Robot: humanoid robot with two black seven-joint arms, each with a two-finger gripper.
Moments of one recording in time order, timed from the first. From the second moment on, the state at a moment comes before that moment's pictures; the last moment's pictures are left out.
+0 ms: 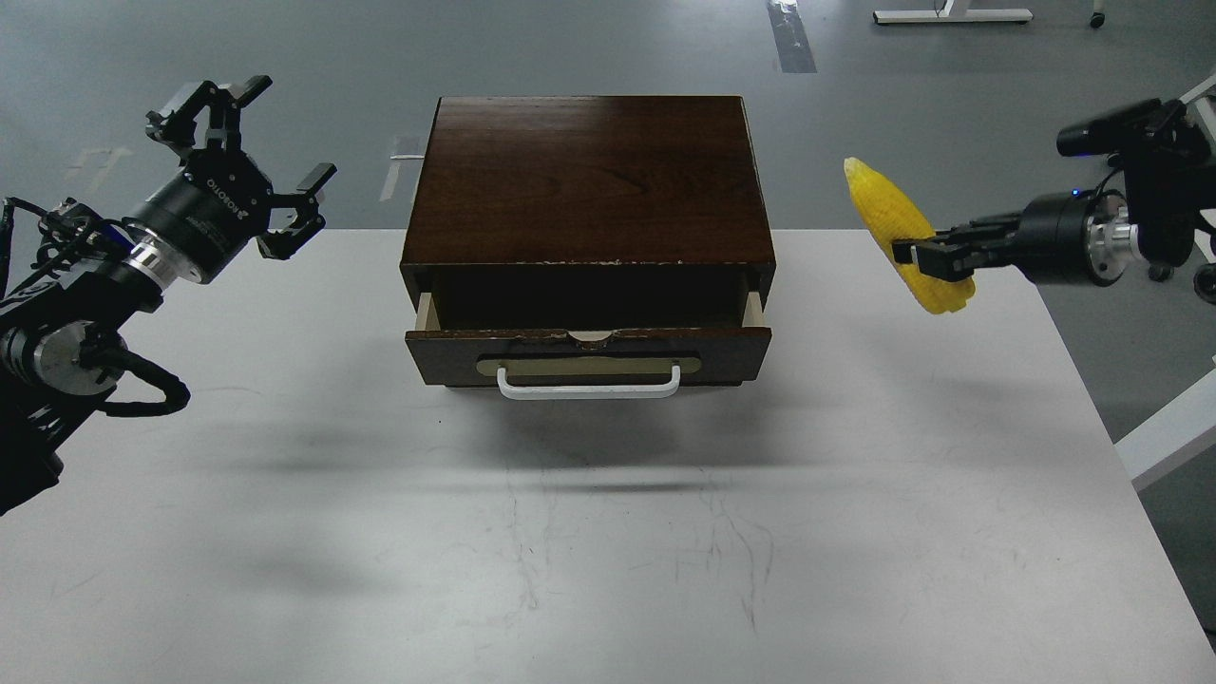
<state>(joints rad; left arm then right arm) -0.78 0.64 -0.52 -0.87 -0.01 -0.49 -0.40 1.47 -0.80 -0.30 1.05 -1.41 0.27 0.49</state>
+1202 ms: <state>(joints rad) -0.78 0.67 -0.53 -0.89 0.00 -0.49 -0.40 2.02 -0.19 -0.73 1.21 -1.60 0.06 0.49</state>
